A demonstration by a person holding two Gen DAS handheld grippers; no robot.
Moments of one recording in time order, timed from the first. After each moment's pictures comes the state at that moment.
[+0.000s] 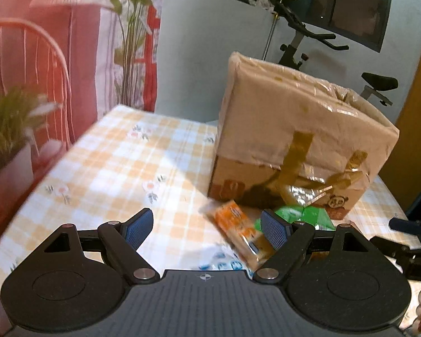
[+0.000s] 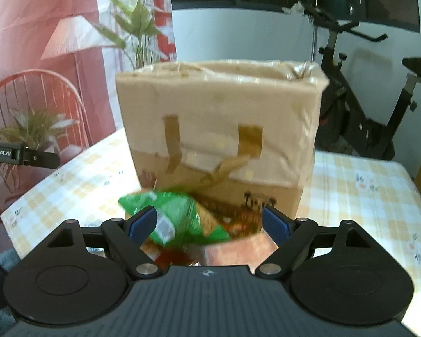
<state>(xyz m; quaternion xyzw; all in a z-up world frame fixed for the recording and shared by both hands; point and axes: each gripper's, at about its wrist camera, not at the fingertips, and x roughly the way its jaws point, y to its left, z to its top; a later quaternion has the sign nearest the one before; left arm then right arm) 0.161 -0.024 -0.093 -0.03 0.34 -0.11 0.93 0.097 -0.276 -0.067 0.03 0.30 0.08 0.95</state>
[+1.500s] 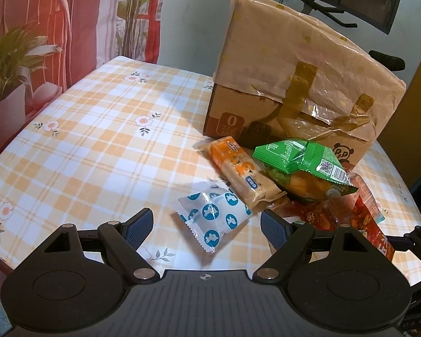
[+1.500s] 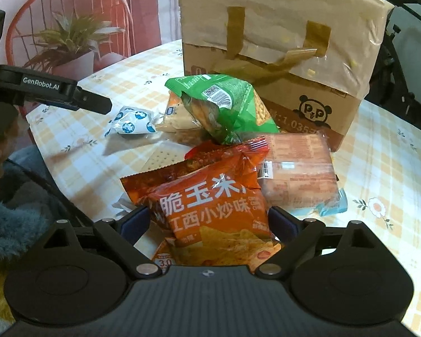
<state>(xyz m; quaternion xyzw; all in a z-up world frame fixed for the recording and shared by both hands) 0.141 -0.034 -0.147 -0.04 0.40 -0.11 0.91 0.062 -0.247 -0.129 -0.05 0.40 0.17 0.90</state>
